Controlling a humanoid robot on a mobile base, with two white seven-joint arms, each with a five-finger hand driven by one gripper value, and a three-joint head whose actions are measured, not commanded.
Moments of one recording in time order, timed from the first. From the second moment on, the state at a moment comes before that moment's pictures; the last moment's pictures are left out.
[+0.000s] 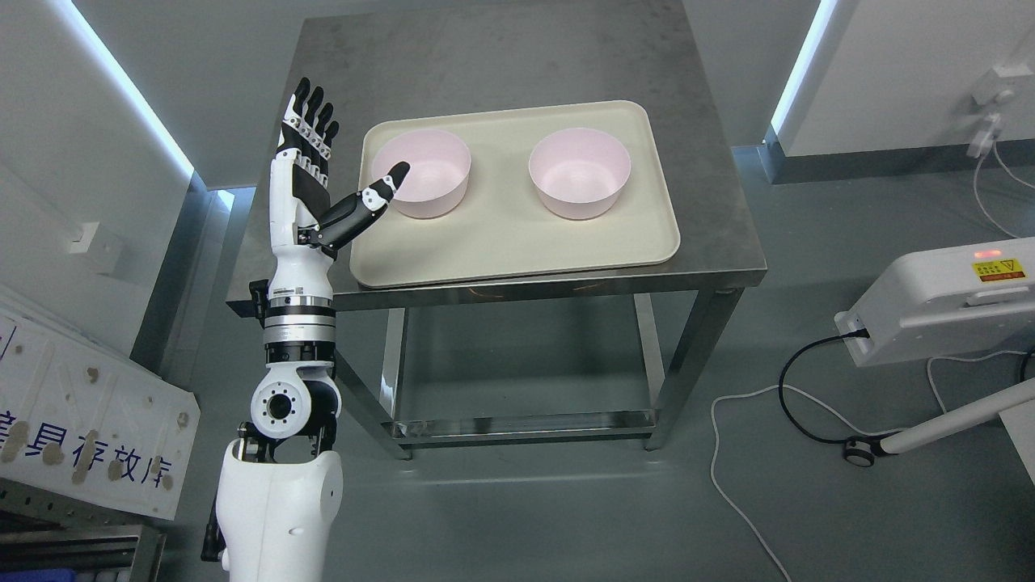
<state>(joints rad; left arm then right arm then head) -0.32 0.00 -0.02 -1.65 0.09 -0.14 0.07 0.04 0.00 0.00 0.00 0.00 -0.24 0.00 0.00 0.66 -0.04</state>
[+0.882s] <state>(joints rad) -0.72 0.13 -0.05 -1.35 0.02 -0.07 -0.31 0.04 0.00 0.00 0.00 0.00 -0.25 0.00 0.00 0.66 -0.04</state>
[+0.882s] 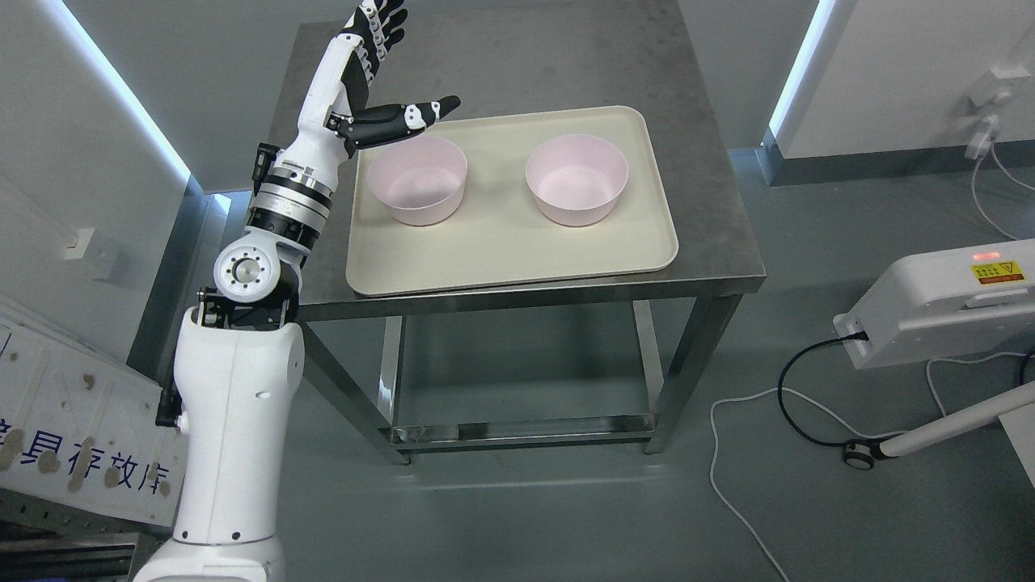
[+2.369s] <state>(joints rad) -0.98 0.24 -0.18 -0.96 -0.29 0.19 -0.62 0.04 0.00 0.00 0.00 0.00 -0.25 0.00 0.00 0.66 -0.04</state>
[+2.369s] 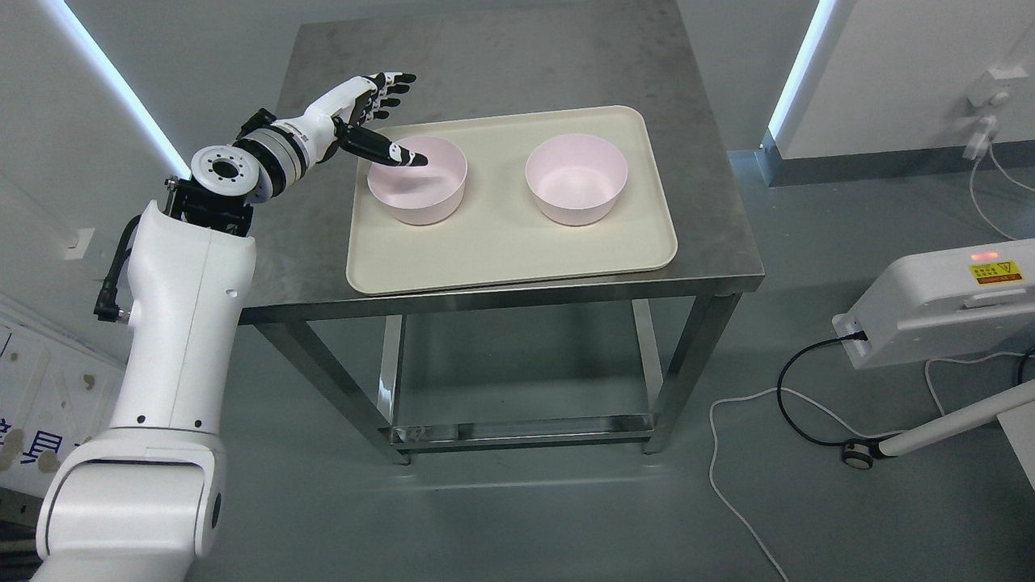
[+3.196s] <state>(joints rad) -0.96 0.27 -0.22 -0.94 -0.31 0.09 -0.60 0.04 0.00 0.00 0.00 0.00 -0.25 0.00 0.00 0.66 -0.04</state>
